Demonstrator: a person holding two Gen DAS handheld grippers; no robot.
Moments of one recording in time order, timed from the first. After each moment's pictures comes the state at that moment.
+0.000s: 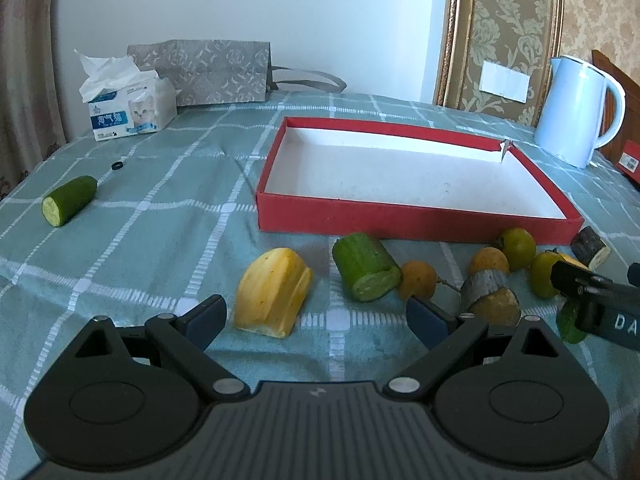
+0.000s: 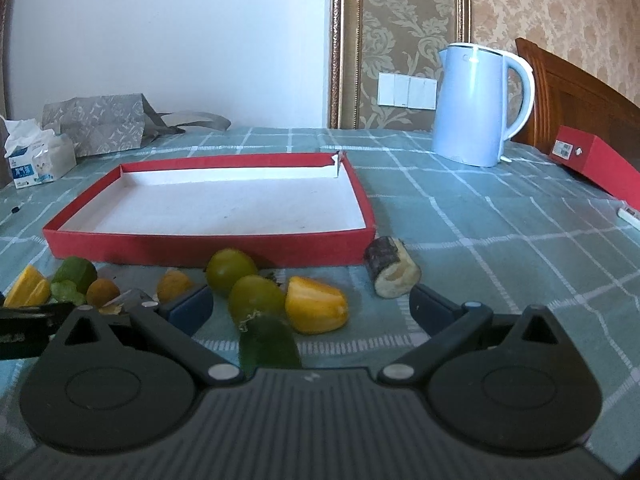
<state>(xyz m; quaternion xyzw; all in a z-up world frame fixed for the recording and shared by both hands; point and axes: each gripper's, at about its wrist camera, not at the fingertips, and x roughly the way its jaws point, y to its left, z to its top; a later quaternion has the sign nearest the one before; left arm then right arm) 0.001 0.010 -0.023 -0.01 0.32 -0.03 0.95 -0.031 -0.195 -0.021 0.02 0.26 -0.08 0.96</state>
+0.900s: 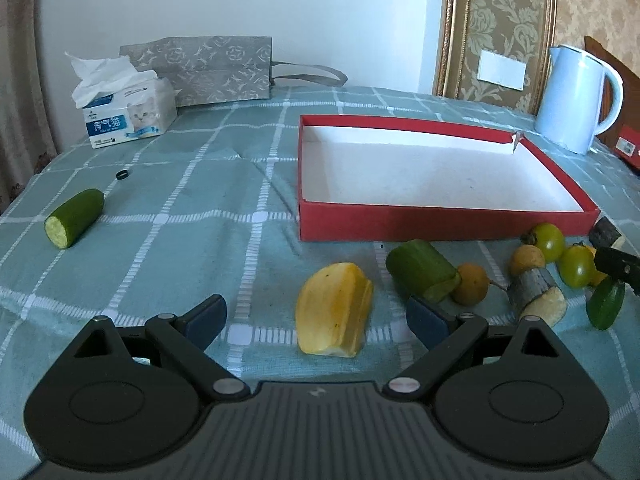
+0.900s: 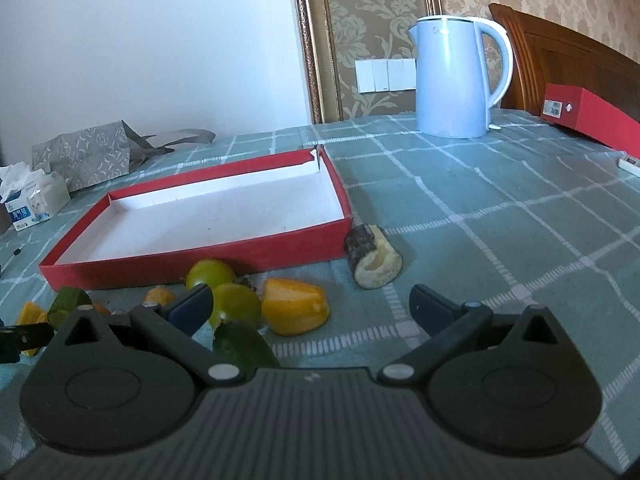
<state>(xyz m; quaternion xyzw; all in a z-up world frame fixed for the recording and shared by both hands) 0.022 0.044 -0.023 0.01 0.33 -0.06 0.94 -0.032 -0.220 -0.027 0.09 0.25 -0.08 0.96</state>
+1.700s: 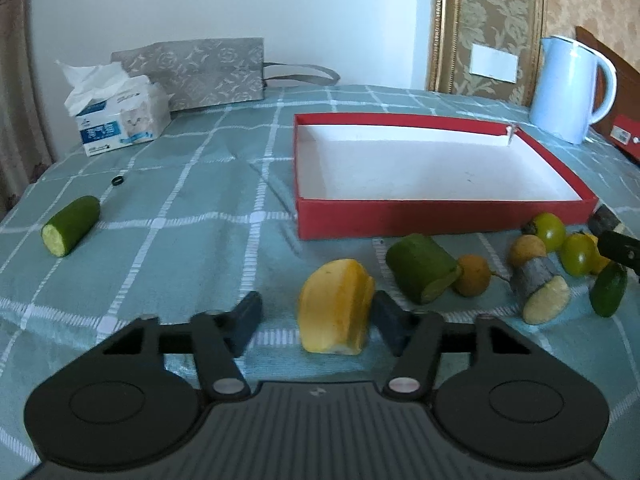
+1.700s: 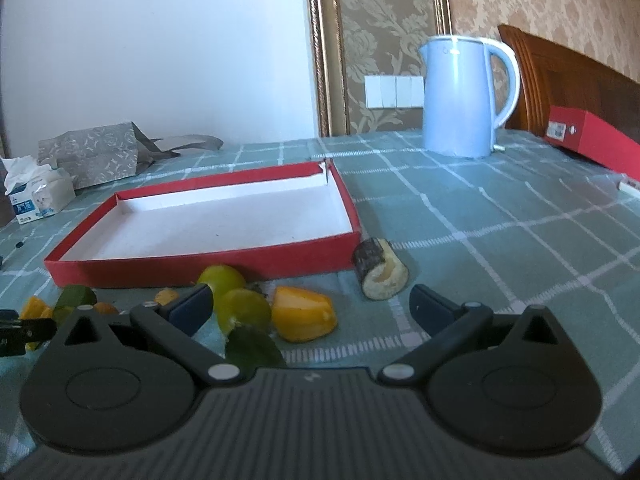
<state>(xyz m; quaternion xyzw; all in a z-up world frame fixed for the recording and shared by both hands) 0.020 0.043 -0.025 0.03 0.33 -0.07 0.94 -0.037 -0.209 -0.023 0.06 0.23 -0.08 0.97</state>
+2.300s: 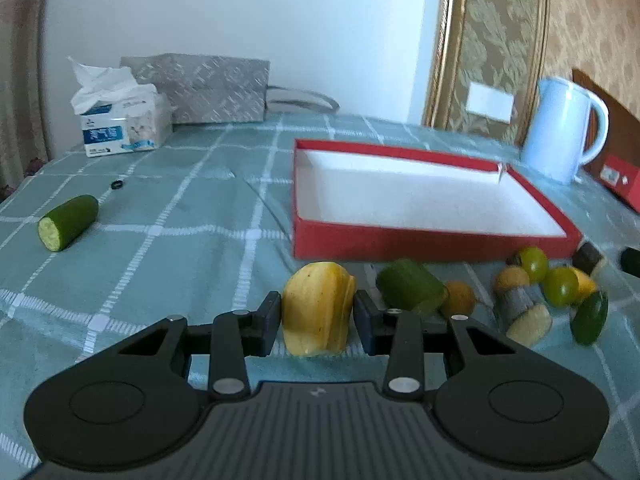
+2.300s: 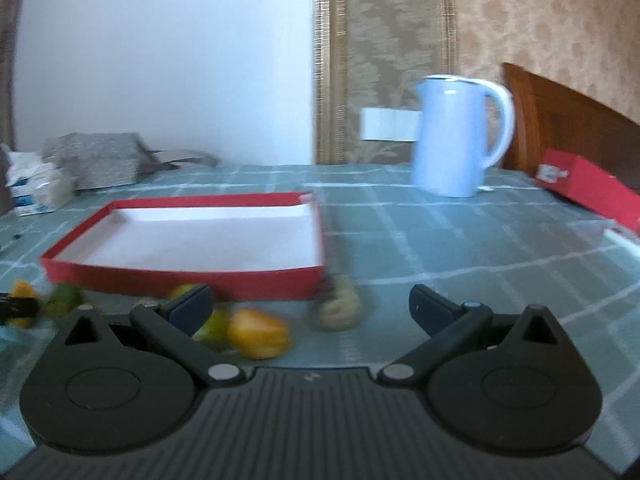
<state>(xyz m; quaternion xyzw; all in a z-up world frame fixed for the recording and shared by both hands) 0.012 0.055 -0.025 -0.03 0.28 -0.08 0.96 -0.057 -0.241 -0.001 0.02 0.20 -0.09 0.97</state>
